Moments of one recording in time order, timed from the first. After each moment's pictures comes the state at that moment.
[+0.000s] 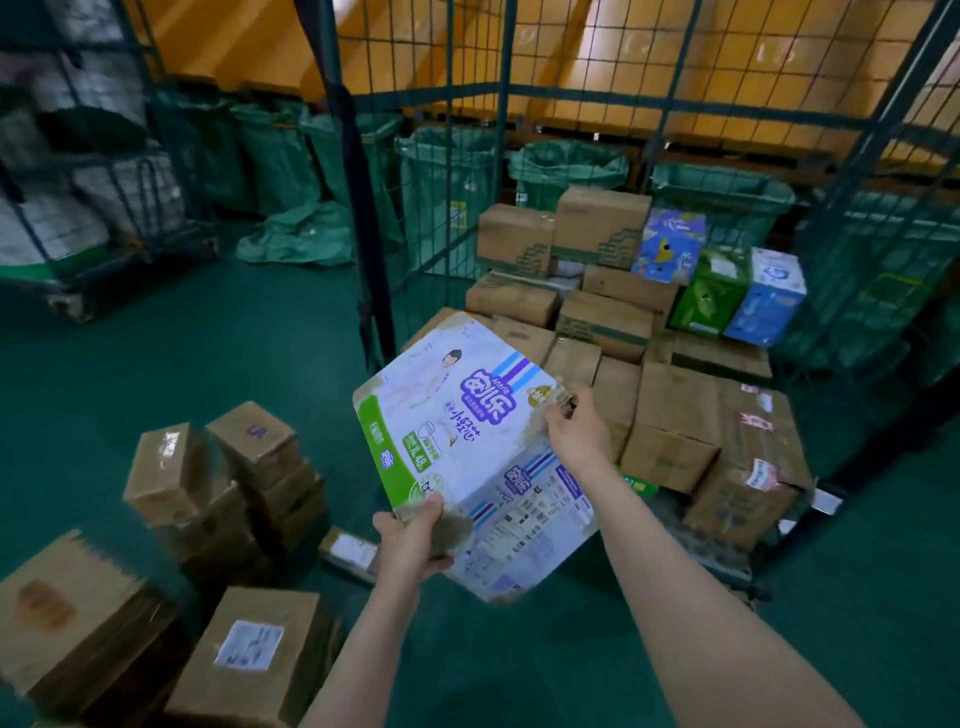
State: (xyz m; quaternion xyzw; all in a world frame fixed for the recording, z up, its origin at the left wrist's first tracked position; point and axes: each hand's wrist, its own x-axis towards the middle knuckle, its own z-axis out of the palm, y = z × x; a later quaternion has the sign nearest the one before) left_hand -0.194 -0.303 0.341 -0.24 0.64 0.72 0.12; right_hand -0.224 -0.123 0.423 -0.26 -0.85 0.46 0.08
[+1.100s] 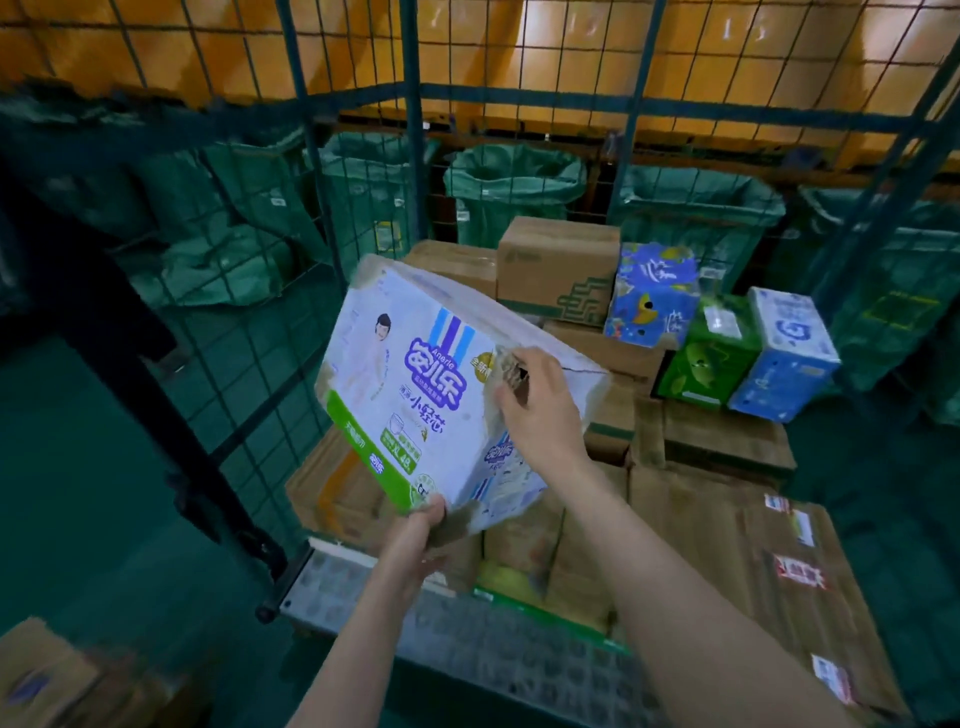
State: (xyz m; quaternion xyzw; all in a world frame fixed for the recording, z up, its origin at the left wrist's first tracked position) left_hand -0.634 -0.051 0.329 -0.15 0.60 0.74 0.27; right_hand -0.629 0.098 0.452 -0.10 -0.90 0.38 0.20
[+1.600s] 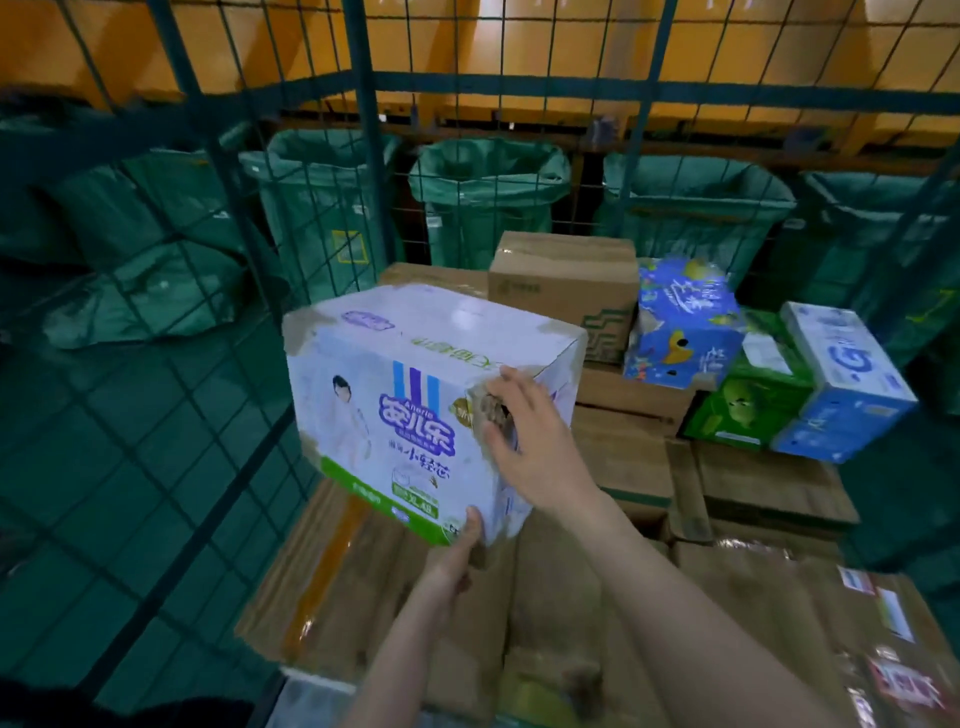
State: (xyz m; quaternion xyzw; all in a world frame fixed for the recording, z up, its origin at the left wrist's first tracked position) left_hand -0.849 0.033 0.288 -0.15 0.66 0.66 0.33; right_hand -0.830 0.155 0.426 -0.04 -0.93 0.32 0.16
